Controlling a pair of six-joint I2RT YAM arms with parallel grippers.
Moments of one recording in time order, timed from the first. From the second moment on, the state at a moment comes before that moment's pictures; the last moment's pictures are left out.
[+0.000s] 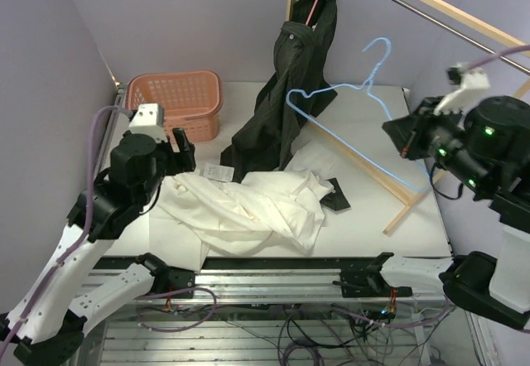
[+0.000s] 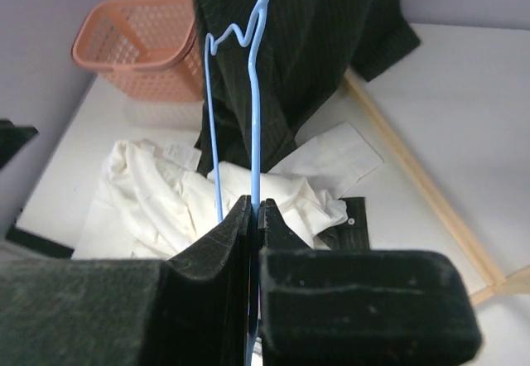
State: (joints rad) left arm -0.58 0.79 1.19 -0.73 -0.43 -0.35; right arm 0.70 1.20 2.24 -1.36 0.30 0.30
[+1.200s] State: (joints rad) left arm -0.58 0.61 0.86 -0.57 -0.45 -0.29; right arm 0.70 1.13 2.17 -1.08 0.86 0.21
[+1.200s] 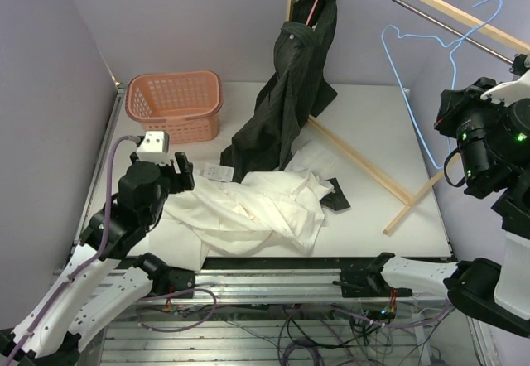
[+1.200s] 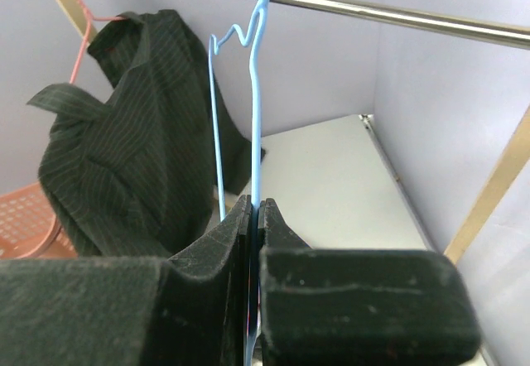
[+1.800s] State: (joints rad) left arm -0.58 0.62 0.86 -0.57 -0.43 -0.29; right arm 0.70 1.15 2.01 -0.84 1.11 -0.02
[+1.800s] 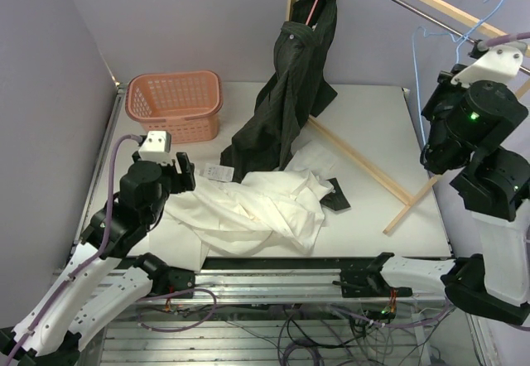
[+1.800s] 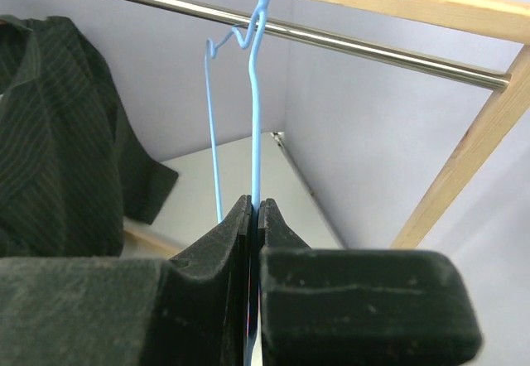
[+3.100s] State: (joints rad) left arm -0.58 0.68 0.86 -0.57 -0.42 -0.28; right arm 0.70 1.06 1.96 -0.92 0.69 0.03
